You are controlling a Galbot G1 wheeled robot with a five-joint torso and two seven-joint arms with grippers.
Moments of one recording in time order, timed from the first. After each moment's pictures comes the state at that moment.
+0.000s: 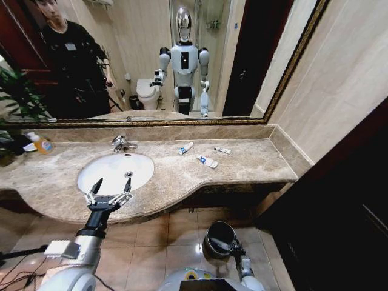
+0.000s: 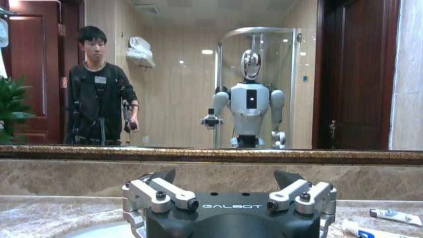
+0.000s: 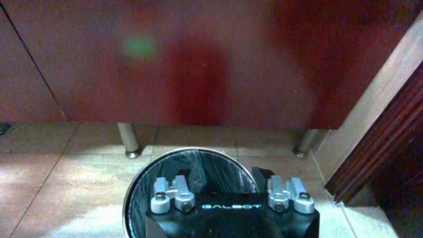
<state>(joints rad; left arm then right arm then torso) 1.84 -1.36 -0.82 -2.47 -0.37 0.04 0.05 -1.37 1.40 0.38 1.00 0.18 0.31 0.10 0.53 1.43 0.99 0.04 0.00</state>
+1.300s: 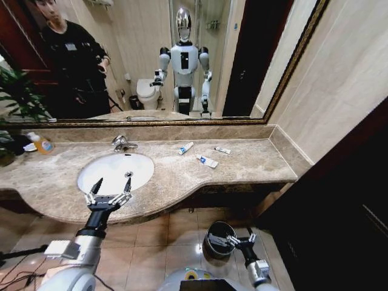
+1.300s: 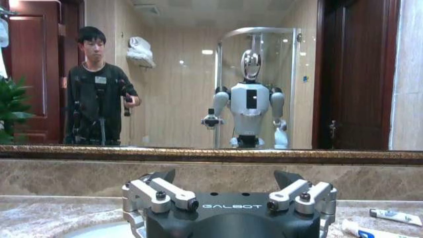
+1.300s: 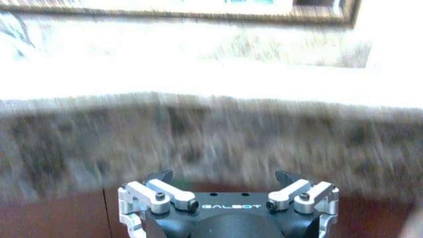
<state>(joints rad) 1.84 -1.36 -0.82 -2.47 -0.37 0.04 0.05 -1.78 1.26 0.42 1.90 0.13 0.27 0.12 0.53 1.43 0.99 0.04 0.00</state>
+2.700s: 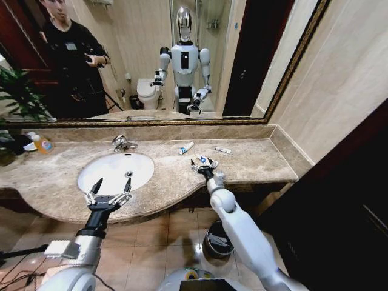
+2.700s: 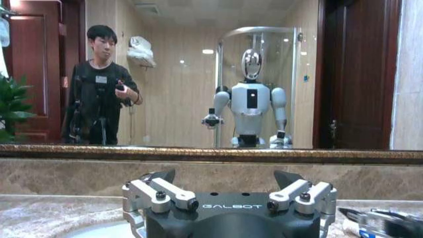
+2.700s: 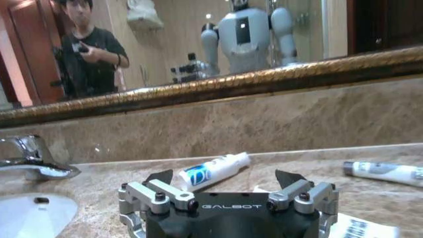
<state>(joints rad) 1.84 -1.36 -0.82 -2.47 -0.37 0.04 0.05 -0.84 1.42 0.08 1.62 0.36 -0.19 0.24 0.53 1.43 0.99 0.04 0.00</state>
